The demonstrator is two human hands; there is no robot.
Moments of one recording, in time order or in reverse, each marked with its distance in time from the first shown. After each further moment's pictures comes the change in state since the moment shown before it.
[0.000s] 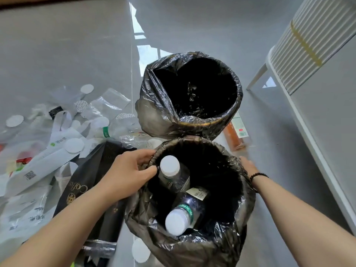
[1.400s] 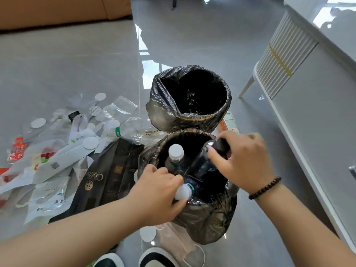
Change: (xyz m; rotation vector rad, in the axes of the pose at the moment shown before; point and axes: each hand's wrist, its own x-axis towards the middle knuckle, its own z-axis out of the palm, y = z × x) left_hand -0.092 0.020 0.036 0.930 -0.053 0.573; right_hand -0.230 -0.076 -0.055 -0.242 0.797 -1.001
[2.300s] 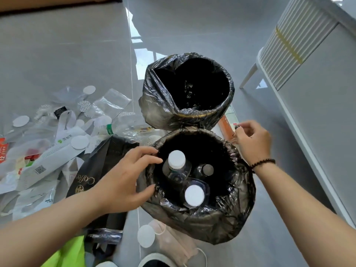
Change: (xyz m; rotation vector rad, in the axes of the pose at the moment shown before) left_hand -0.001 -0.084 0.018 -0.471 0.120 0.012; right_hand 0.020 0.075 0.080 0.421 0.032 0.747
